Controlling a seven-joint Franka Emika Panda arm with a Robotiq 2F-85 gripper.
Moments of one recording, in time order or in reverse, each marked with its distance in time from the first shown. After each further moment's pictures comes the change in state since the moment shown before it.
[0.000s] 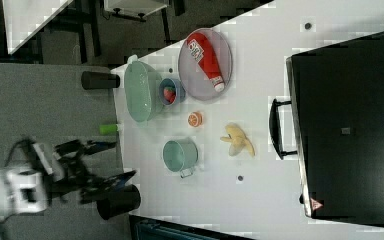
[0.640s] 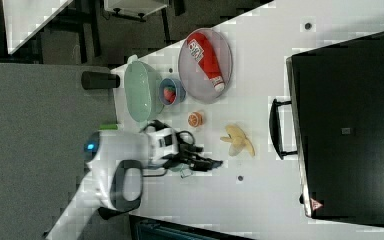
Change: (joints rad) arm 0.005 0.401 -0.036 -0.318 0.002 0.406 -0.431
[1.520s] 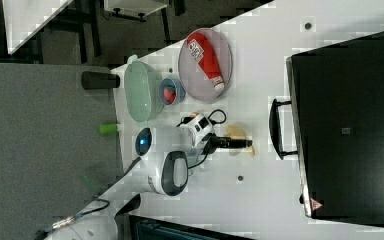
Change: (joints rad) arm -0.012 0.321 -0.004 -0.002 -0.003 0.428 -0.316
